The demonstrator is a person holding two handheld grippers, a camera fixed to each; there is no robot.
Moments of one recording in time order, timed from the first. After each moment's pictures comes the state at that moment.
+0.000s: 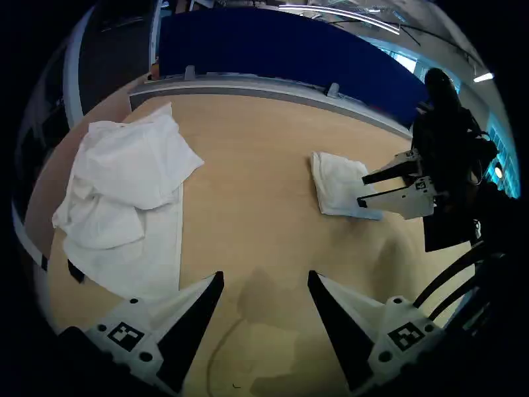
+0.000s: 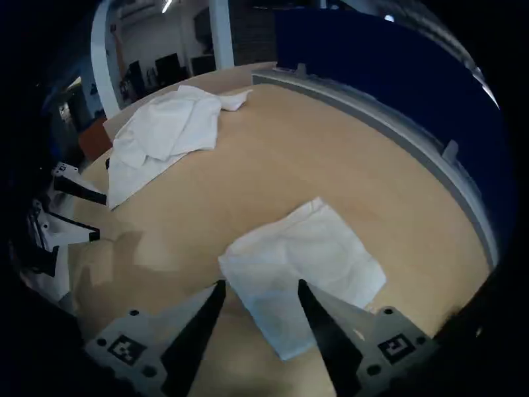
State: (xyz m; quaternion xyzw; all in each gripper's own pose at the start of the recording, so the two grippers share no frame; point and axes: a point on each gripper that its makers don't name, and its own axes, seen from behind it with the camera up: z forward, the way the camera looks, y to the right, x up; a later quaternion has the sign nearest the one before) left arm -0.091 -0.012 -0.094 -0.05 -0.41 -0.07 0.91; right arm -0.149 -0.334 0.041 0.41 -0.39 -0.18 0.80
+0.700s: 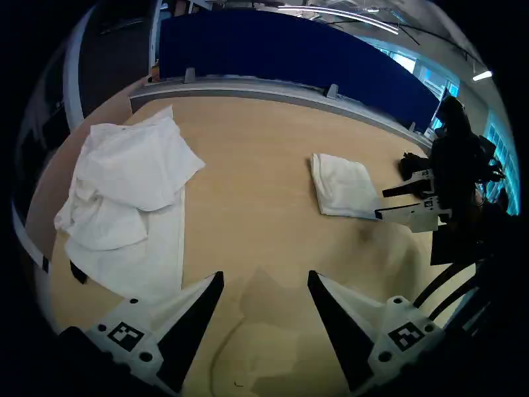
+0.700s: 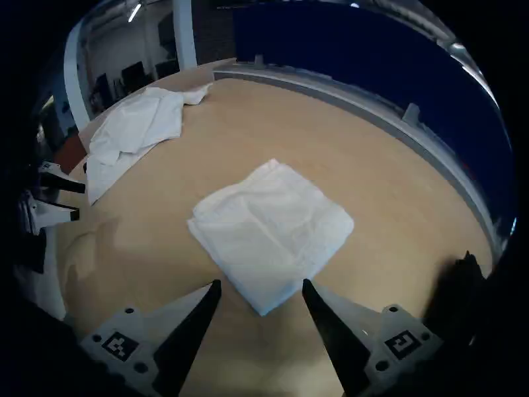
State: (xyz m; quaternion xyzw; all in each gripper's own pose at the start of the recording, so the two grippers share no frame) left arm -0.085 -0.013 -0.097 -0.04 -0.41 -0.07 0.91; right arm -0.168 -0.277 0.028 0.33 -0.41 -0.16 0.83
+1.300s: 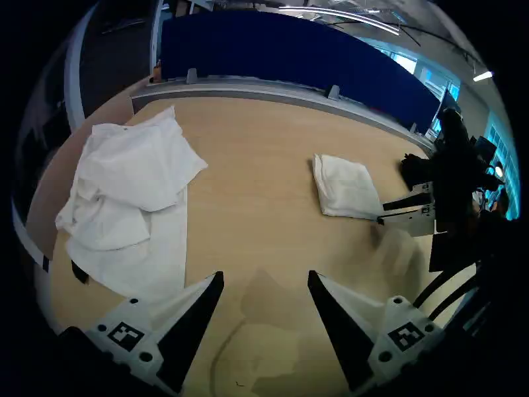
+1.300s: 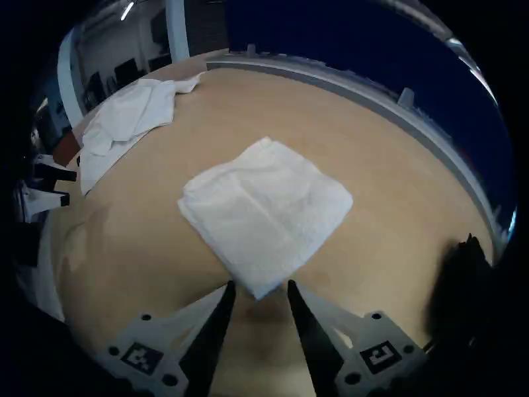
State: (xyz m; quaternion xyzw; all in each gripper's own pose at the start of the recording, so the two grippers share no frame) left arm -0.084 -0.015 -0.101 -0.04 -0.40 -0.07 0.91; right arm -0.188 -0.264 0.016 0.31 -0.43 -0.16 0.83
